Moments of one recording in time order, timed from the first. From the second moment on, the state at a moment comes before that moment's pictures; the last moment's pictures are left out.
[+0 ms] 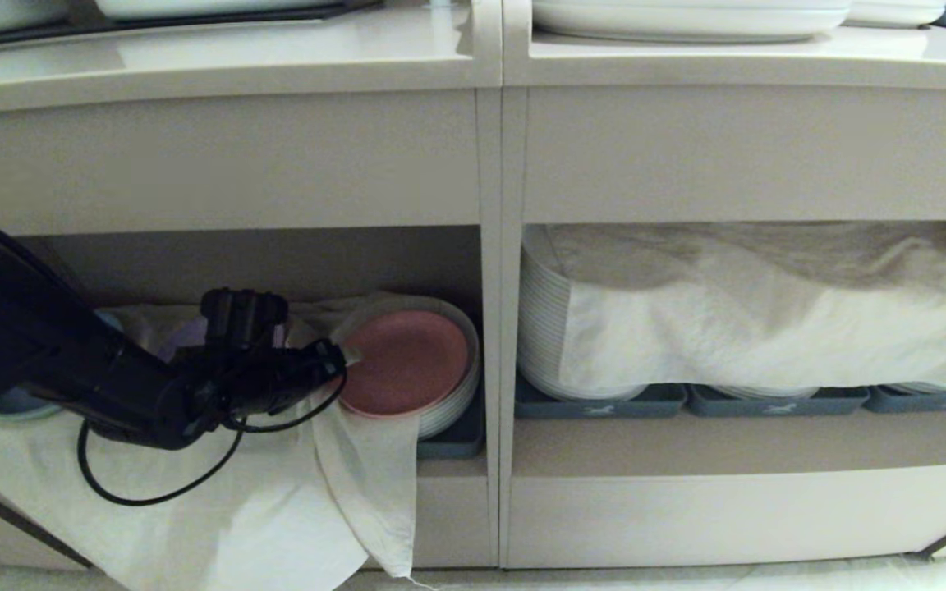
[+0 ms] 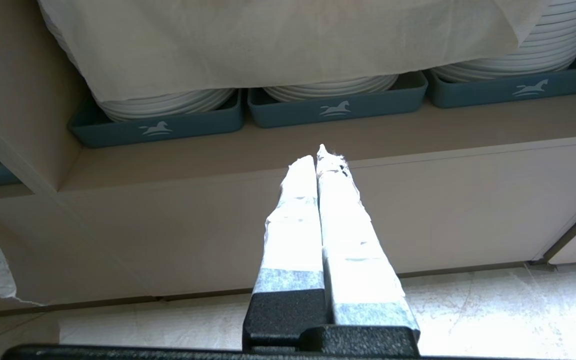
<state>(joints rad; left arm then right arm) -0.16 2.03 -0.86 -0.56 -0.07 -0.66 0.00 0.00 0.00 -0.01 -0.06 0.09</state>
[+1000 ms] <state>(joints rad) -0.14 1.94 -0.78 -0.57 -0.06 -0.65 0.00 0.00 0.00 -0.01 -0.06 0.09</state>
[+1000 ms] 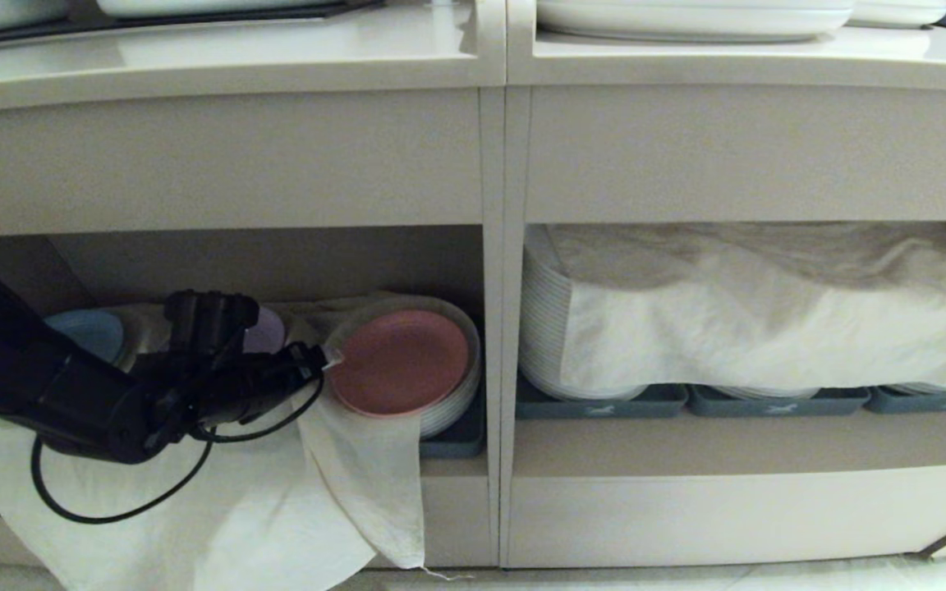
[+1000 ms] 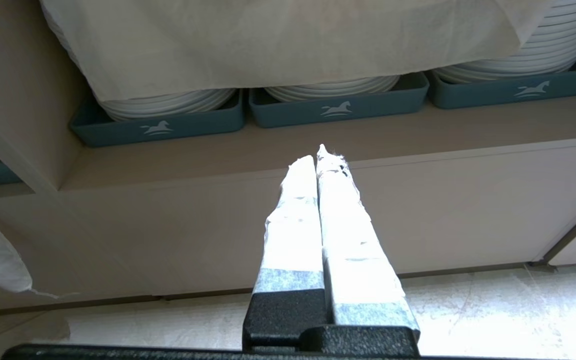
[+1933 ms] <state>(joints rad) -0.15 1.82 -0.58 -0.65 -0.07 -0.65 0.00 0.00 0.00 -0.01 -0.05 0.09</state>
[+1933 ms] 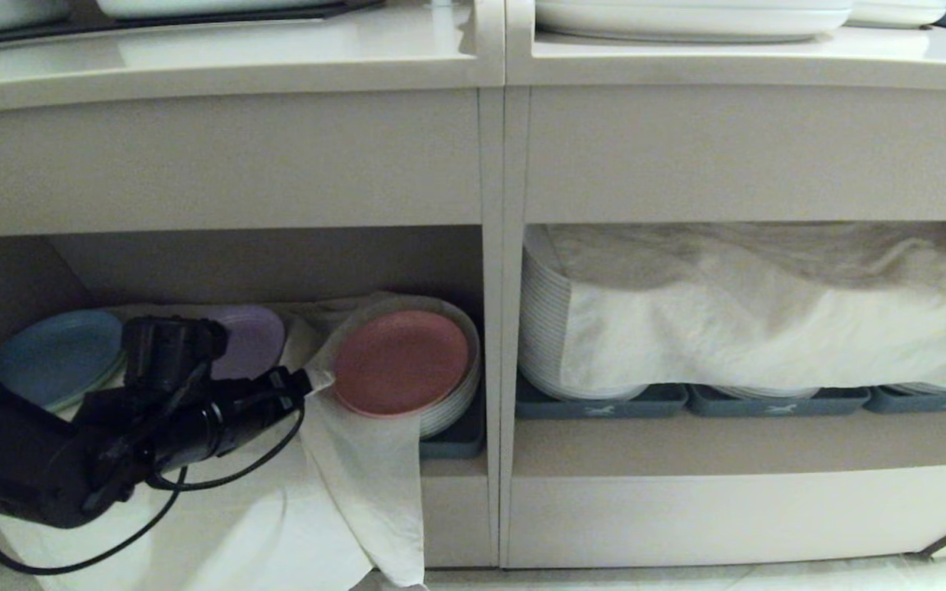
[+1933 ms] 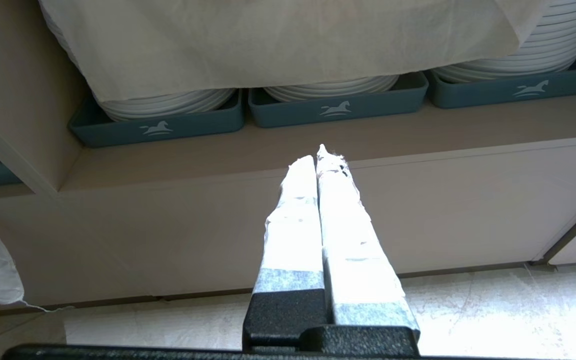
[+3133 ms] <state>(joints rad) -0.19 1.68 -0.43 -0.66 -0.10 -0.65 0.00 0.00 0.00 -0.01 -0.05 0.09</state>
